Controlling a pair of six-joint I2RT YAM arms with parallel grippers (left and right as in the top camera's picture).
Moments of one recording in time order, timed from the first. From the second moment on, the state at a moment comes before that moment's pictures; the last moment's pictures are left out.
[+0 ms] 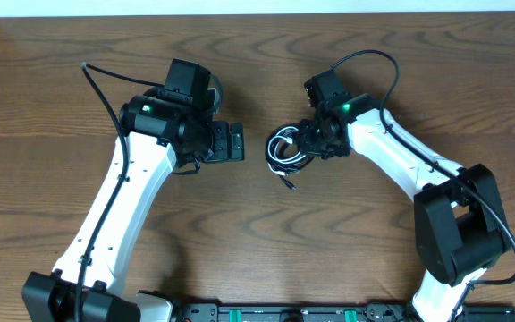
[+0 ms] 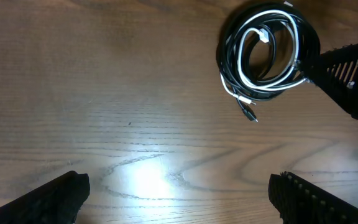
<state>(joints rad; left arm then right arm) -0.28 1.52 1.40 -1.17 0.17 -0.33 0.46 1.92 1.37 -0.74 -0.16 0.57</state>
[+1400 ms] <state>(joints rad) -0.28 1.53 1.35 -1.14 0.17 -0.33 0.44 1.92 1.59 -0.79 -0.39 0.45</state>
